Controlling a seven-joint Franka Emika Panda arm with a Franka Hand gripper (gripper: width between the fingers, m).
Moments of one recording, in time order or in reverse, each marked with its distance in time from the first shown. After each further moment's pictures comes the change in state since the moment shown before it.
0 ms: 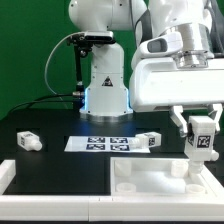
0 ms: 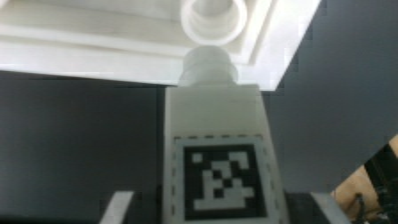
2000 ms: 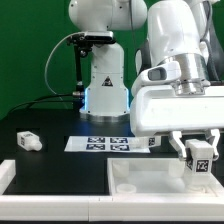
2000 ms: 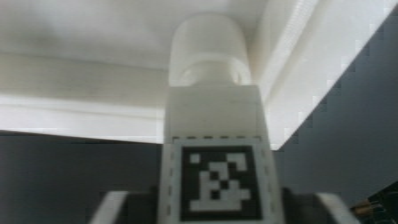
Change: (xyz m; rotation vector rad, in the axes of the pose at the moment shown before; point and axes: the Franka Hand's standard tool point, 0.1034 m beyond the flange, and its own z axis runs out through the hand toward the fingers) arm -0.028 -0.009 0.030 0.002 0.049 -0.023
